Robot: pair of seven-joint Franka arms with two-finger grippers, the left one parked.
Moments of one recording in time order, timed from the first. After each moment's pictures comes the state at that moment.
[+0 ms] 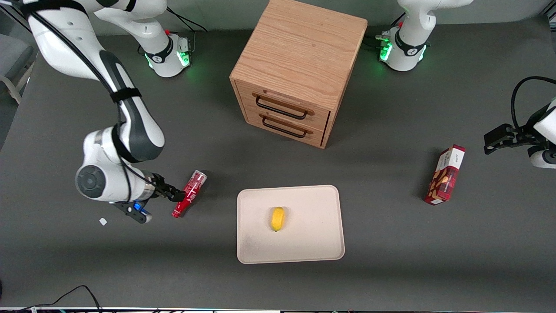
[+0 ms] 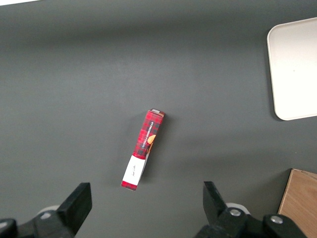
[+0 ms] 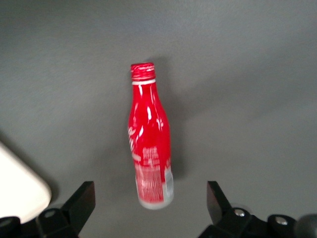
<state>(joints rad) 0.08 0.55 0.13 -1.68 0.05 2.07 0.77</state>
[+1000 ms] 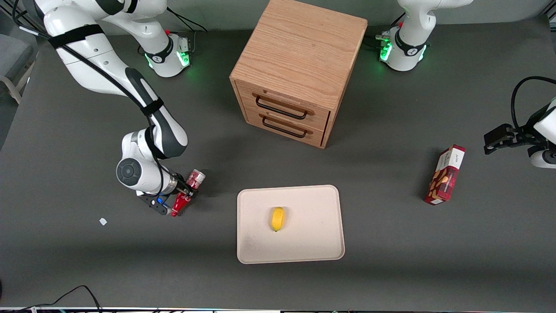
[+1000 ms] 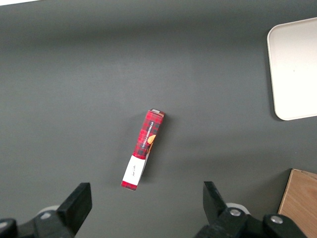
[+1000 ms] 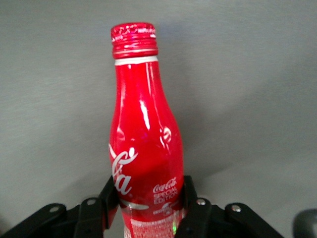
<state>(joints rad) 0.10 0.59 0.15 -1.85 0.03 2.36 0.79</state>
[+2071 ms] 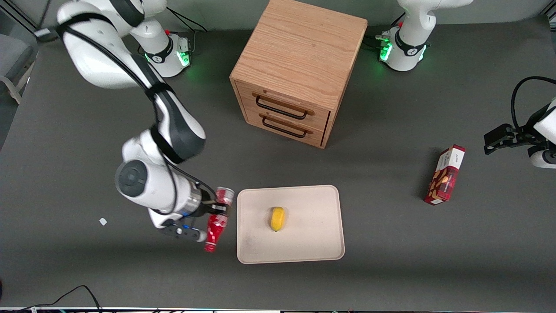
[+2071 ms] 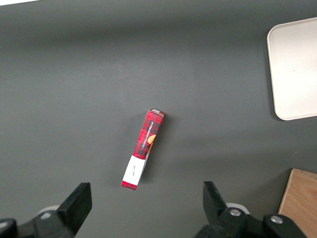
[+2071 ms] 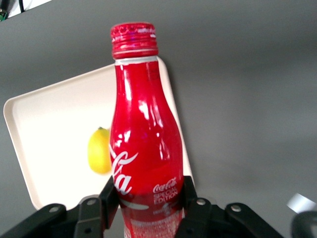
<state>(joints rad) 0.21 0.84 0.28 -1.12 -0.01 2.08 0.61</state>
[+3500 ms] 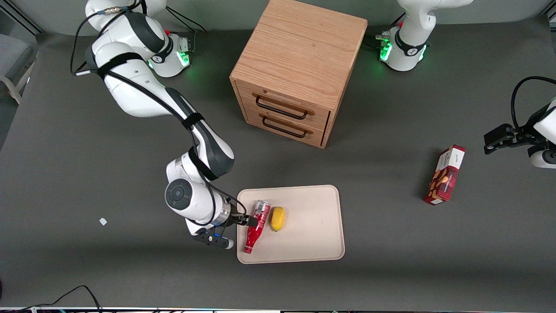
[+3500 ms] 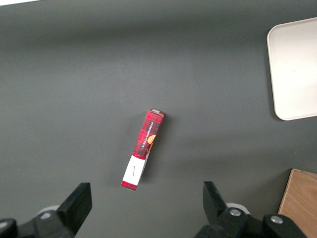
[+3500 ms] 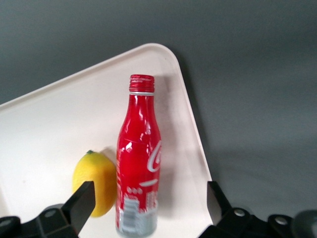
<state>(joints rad) 0.25 0.98 0.29 -1.04 -0.06 2.17 0.70</state>
